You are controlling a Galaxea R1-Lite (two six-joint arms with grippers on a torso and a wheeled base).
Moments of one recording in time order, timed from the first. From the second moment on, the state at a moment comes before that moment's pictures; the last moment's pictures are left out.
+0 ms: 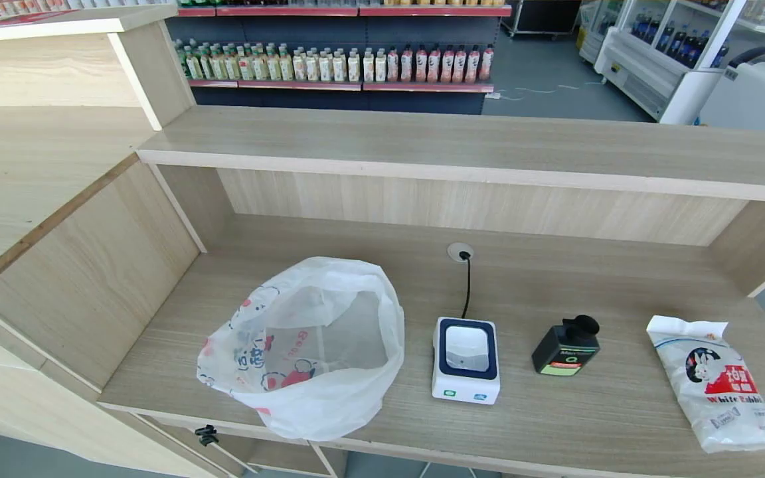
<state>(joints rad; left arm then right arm) 0.00 0.00 0.00 0.00 -0.01 0.00 0.02 0.45 -0.29 -0.07 0.03 -0.14</state>
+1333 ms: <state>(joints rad) 0.00 0.00 0.00 0.00 -0.01 0.00 -0.16 1.38 -0.24 -0.66 0.35 -0.30</state>
